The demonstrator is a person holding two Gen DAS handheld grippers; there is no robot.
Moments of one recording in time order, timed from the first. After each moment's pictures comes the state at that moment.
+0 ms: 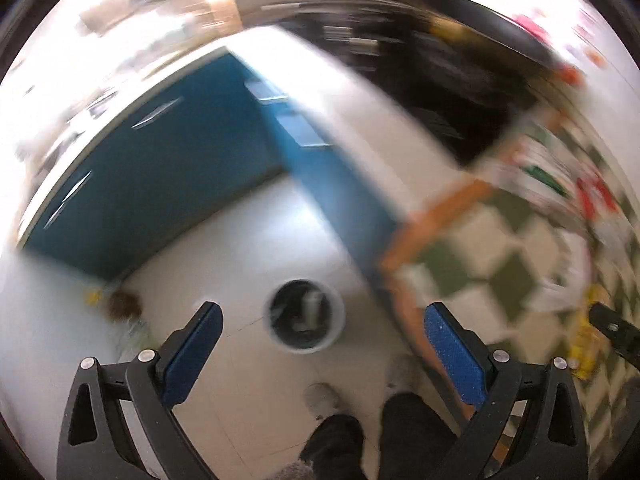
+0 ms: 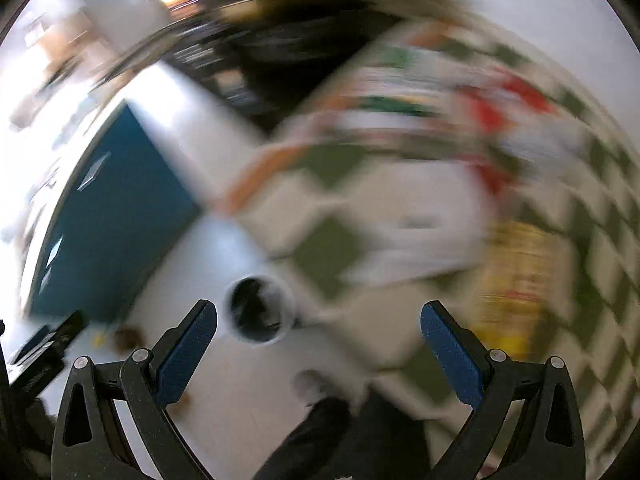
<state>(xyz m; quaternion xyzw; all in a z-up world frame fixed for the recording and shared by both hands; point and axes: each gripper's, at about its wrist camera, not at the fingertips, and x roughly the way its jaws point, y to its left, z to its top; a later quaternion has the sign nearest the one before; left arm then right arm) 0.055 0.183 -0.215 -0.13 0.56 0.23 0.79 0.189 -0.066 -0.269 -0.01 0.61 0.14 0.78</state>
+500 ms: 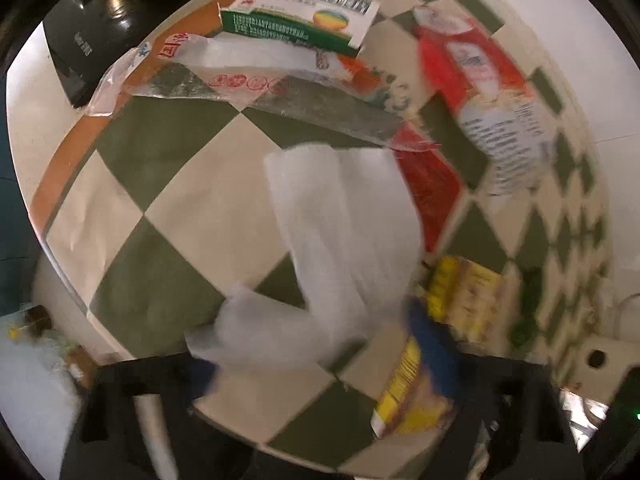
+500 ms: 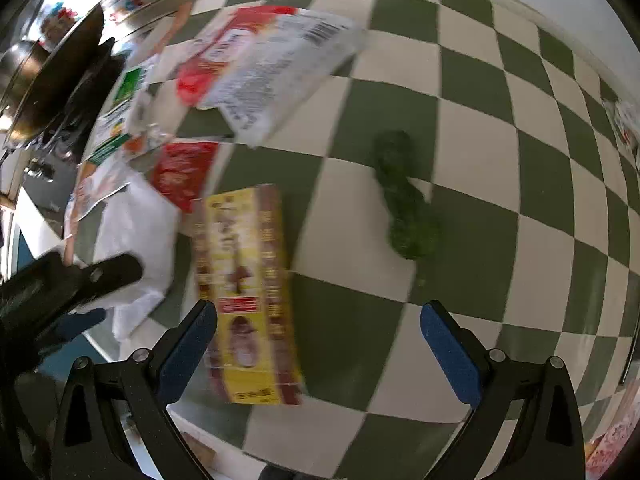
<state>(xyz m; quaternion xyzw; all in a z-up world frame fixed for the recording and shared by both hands) 0.242 0.000 -0.312 -0.17 0.69 0.05 0.70 0.225 -0.235 -0.354 0.10 0.65 -0.01 0.75</state>
